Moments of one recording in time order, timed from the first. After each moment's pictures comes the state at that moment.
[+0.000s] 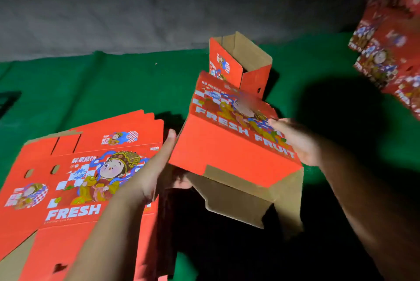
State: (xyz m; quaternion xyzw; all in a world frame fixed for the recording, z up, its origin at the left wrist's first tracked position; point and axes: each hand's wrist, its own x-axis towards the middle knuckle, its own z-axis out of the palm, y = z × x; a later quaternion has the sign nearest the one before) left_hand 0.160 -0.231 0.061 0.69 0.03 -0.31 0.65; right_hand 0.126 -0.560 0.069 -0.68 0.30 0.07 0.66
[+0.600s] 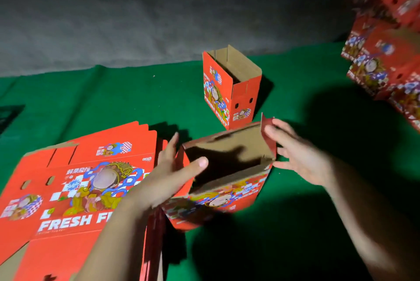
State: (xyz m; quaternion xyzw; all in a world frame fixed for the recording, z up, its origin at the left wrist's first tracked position) left_hand 0.137 -0.255 0.074 0.82 -0.12 -0.23 0.51; right_hand 0.083 -0.573 0.089 -0.71 0.18 0.10 0.67
